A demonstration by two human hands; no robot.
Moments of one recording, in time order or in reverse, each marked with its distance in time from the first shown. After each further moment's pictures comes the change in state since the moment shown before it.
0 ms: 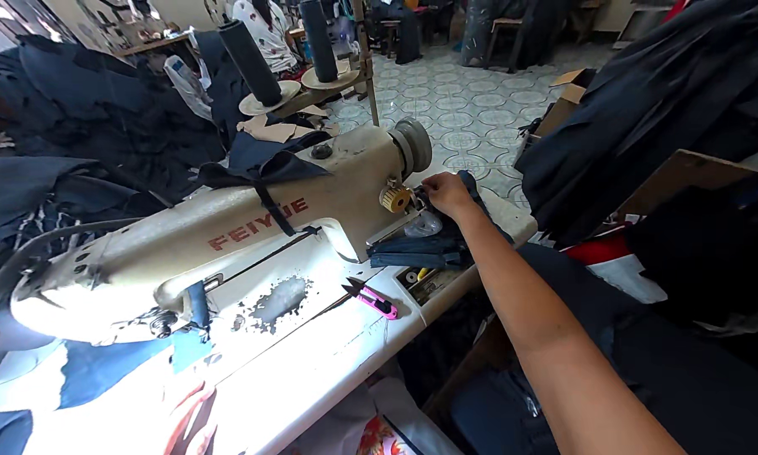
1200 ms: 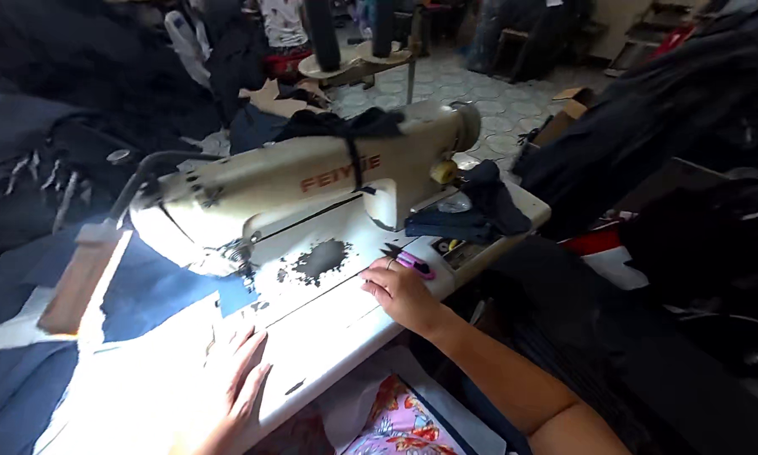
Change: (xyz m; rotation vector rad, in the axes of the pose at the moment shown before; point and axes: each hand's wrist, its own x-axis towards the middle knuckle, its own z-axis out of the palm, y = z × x) left_hand 0.000 0.000 0.010 -0.021 0.085 0.082; right_hand -0.215 -0.133 0.126 0.141 -0.005 -0.554
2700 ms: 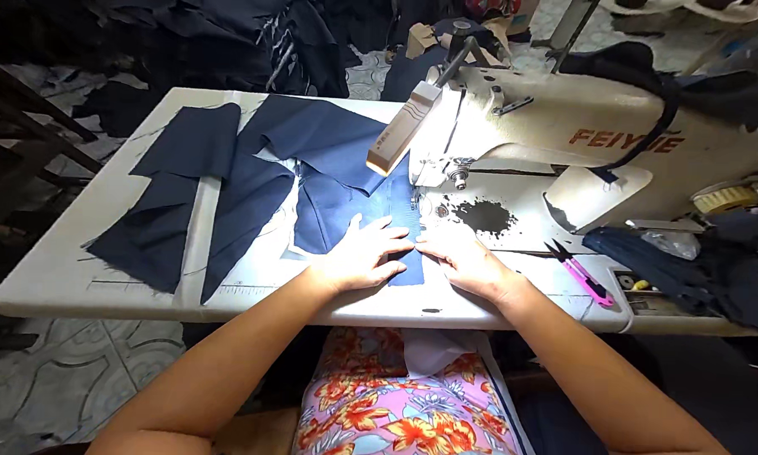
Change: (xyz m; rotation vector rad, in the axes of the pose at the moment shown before) left_hand 0.028 -0.014 -0.043 0.020 -0.215 0.054; right_hand 0.058 -0.039 0.103 -0.054 -0.575 -0.544
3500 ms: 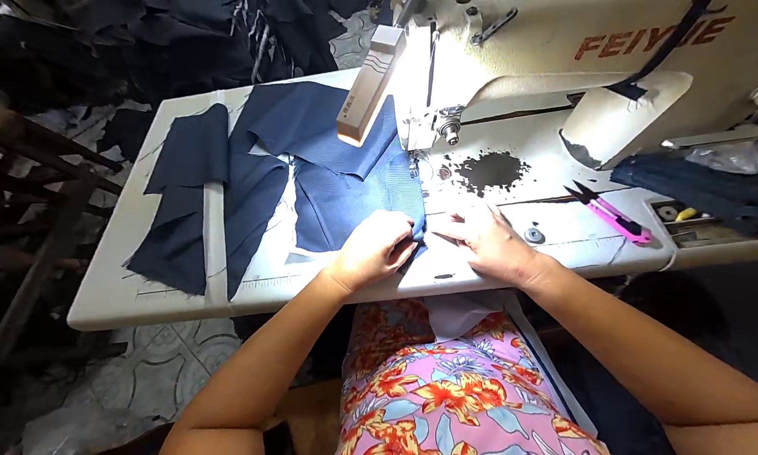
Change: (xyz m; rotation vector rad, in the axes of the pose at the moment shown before) left_hand -0.007 0.023 0.007 -0.025 0.223 0.205; right_hand -0.031 -0.024 0.009 -0.021 0.119 0.159
